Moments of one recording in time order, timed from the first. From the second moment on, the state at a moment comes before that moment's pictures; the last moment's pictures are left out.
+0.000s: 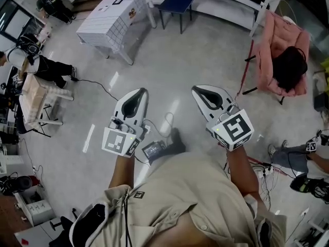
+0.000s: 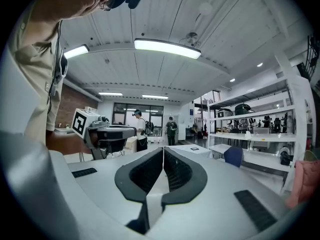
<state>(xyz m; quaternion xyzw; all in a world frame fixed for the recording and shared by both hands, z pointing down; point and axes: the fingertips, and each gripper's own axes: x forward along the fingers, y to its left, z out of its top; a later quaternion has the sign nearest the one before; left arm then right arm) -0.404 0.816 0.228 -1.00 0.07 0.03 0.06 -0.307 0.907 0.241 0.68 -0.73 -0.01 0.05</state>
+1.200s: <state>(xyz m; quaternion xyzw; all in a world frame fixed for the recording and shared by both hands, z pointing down) -0.332 0.543 0.228 -0.99 0.10 0.05 0.03 -0.189 0.631 0.246 0.68 -0.73 0.01 0.06</state>
